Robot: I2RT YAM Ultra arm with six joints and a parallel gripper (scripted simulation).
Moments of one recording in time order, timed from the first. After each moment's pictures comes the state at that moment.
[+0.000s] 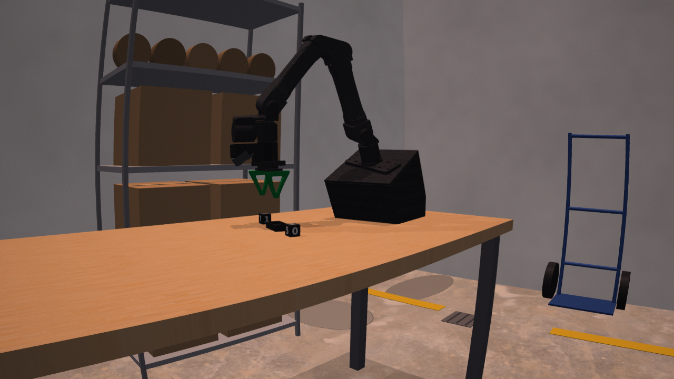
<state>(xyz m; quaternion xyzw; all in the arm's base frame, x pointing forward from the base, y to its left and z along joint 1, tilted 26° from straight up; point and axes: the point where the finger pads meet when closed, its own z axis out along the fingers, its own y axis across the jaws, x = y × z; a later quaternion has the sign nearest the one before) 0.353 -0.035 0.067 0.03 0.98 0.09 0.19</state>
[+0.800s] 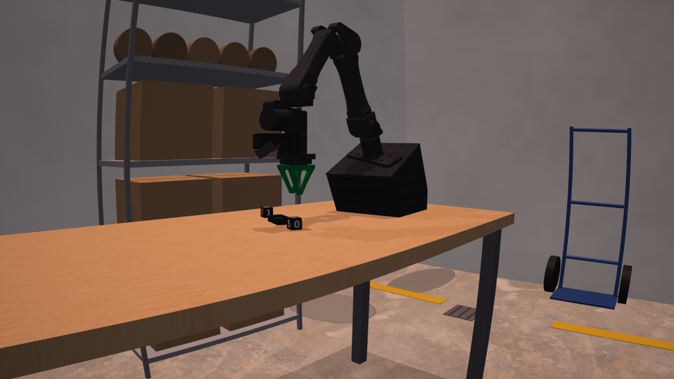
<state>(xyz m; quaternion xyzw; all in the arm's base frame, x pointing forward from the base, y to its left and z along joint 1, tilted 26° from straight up) 0.355 0.115 0.095 0.06 0.97 0.09 0.20</state>
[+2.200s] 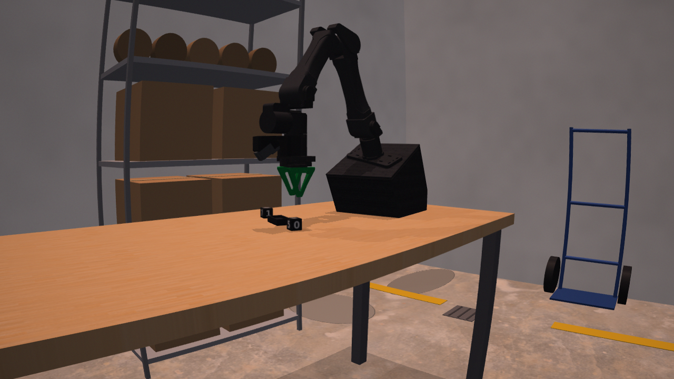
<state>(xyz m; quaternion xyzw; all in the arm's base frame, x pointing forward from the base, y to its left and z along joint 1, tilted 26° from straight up) 0.355 0.115 0.091 0.06 0.97 0.09 0.20</state>
